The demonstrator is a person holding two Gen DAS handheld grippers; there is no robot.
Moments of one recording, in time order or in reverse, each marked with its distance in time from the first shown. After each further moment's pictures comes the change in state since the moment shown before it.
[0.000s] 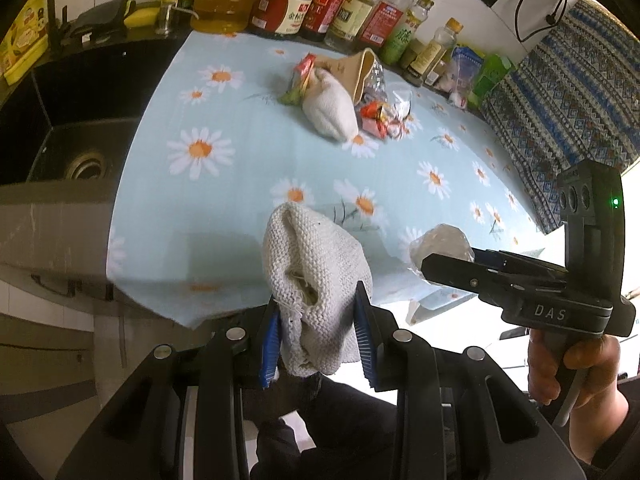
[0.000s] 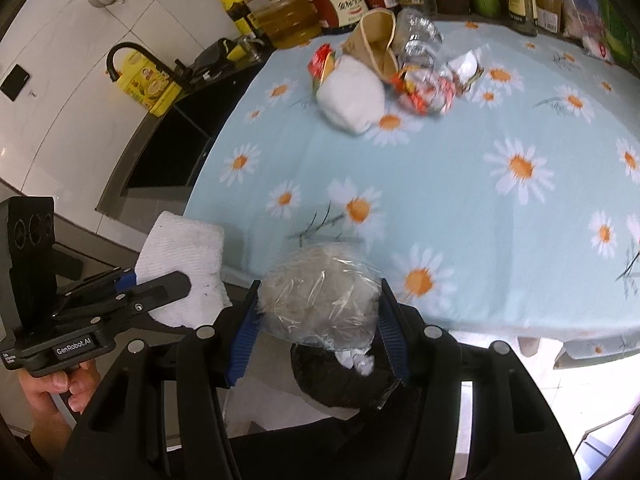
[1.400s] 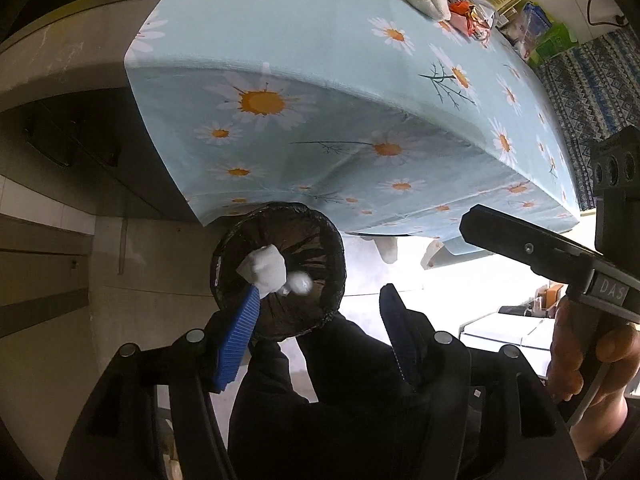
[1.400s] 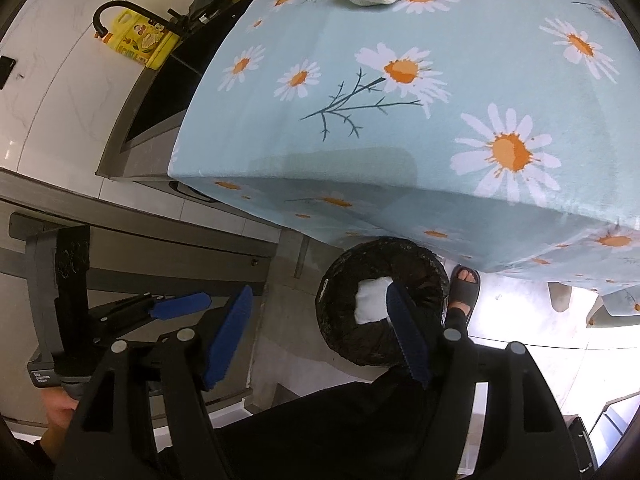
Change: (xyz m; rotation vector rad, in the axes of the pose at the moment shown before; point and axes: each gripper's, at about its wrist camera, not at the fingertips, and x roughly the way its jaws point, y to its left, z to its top) left arm 0.051 0.048 -0.076 -0.173 0.255 0.046; right arm 0.059 0.005 -0.044 0.055 0.161 0.066
